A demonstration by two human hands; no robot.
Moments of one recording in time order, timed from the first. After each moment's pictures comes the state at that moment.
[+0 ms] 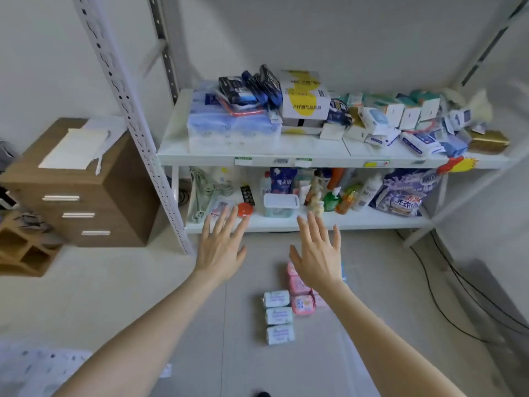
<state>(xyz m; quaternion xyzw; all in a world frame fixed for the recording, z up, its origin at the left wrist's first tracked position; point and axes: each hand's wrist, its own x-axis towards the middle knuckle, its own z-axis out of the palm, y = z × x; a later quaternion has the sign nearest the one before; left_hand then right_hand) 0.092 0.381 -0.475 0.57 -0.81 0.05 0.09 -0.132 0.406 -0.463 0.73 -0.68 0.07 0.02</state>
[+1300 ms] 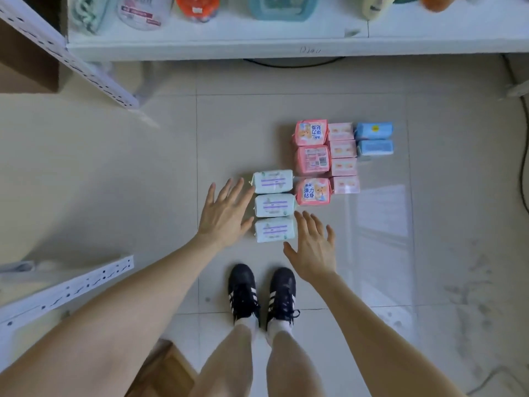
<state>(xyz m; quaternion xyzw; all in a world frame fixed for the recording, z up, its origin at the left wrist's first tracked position) -0.026 0.360 -0.963 0.56 -0.80 -0.18 -0.14 -0.232 0.430 -0.961 0.66 -0.69 -0.12 -0.27</state>
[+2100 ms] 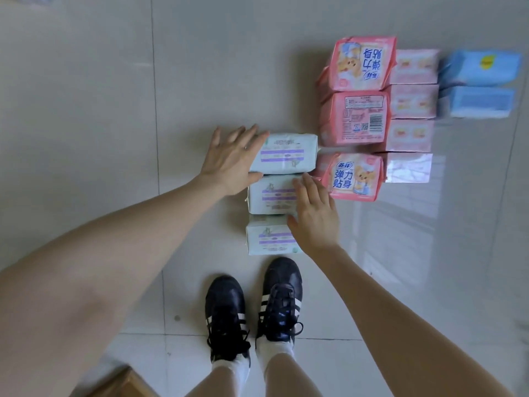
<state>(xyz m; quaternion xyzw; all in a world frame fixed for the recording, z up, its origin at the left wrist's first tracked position) -0.051 0.269 -1.229 0.55 -0.79 -0.23 -0.16 -0.238 0.370 -1.212 0.70 -0.66 -0.06 -0.27</state>
